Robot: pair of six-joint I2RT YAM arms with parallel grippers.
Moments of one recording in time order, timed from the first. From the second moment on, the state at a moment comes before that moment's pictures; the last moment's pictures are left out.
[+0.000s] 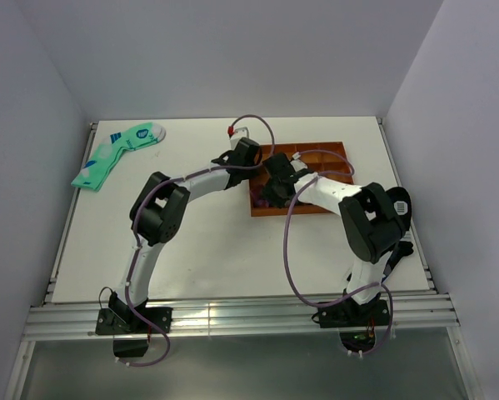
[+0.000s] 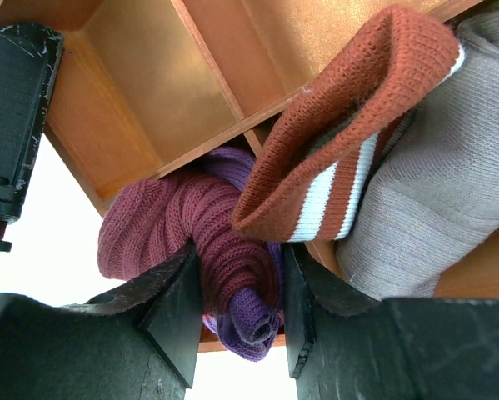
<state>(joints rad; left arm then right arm) -0.66 2.25 1.67 -0.13 -0.31 -0.67 0.53 1.85 1.14 -0.38 0.18 1.09</state>
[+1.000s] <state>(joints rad) -0.65 2.23 1.65 -0.14 -0.31 -0.67 0.57 1.86 1.13 -0.35 0.26 1.18</state>
